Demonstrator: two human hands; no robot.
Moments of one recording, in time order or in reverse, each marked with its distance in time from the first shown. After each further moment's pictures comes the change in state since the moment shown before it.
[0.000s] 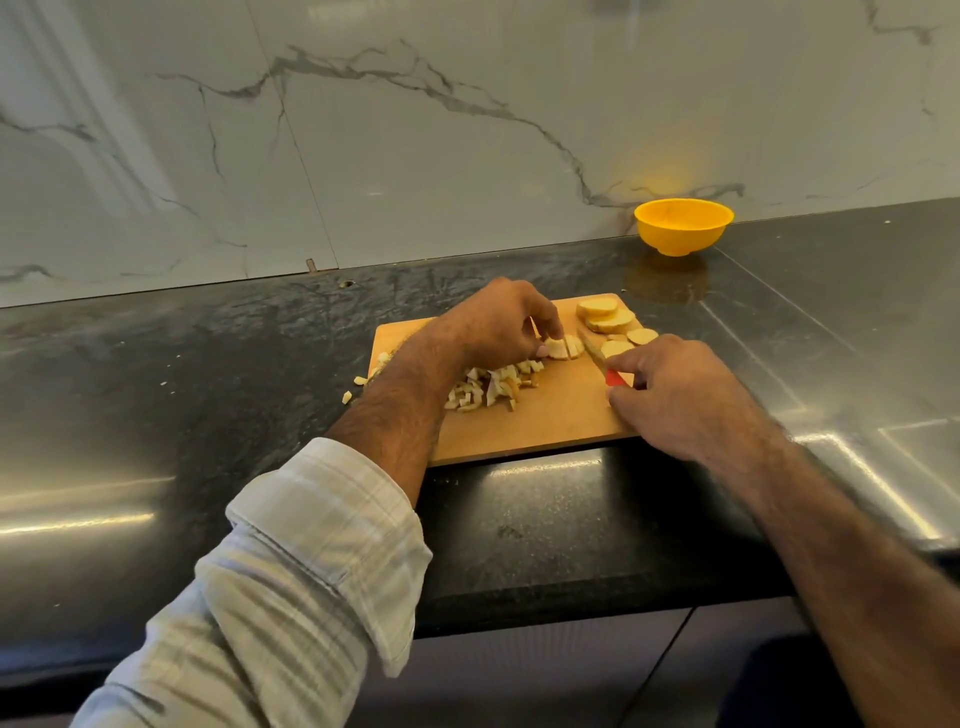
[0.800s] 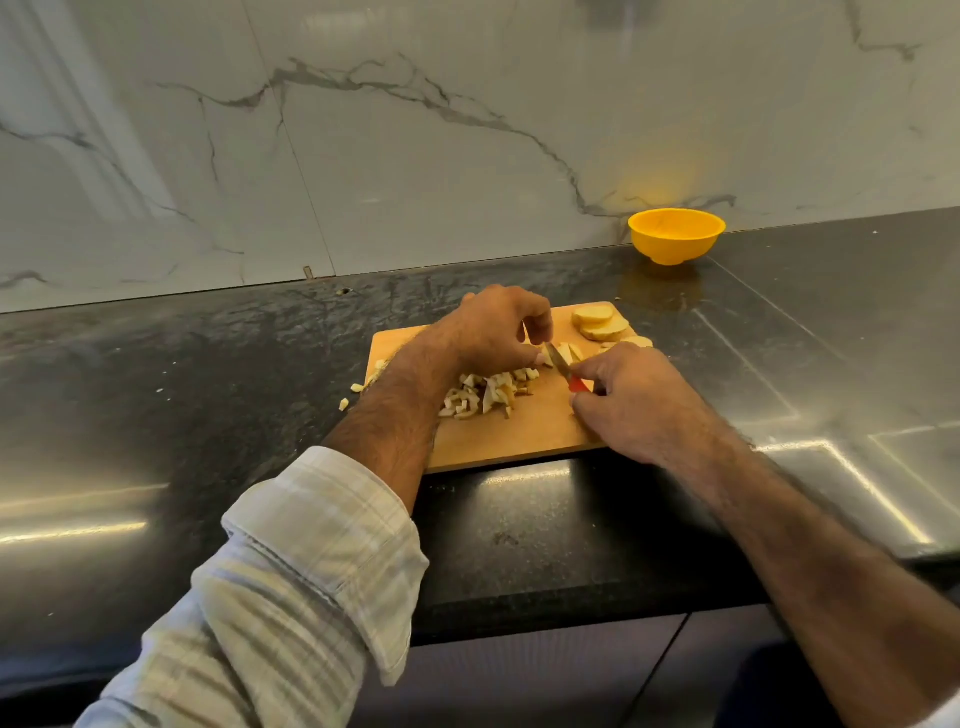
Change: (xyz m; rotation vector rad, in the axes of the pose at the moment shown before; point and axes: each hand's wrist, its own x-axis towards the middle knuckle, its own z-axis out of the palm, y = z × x) left_hand -0.004 0.000 -0.003 0.055 0.022 0.029; right_hand 0.004 -0.018 0.013 0.030 0.026 -0.102
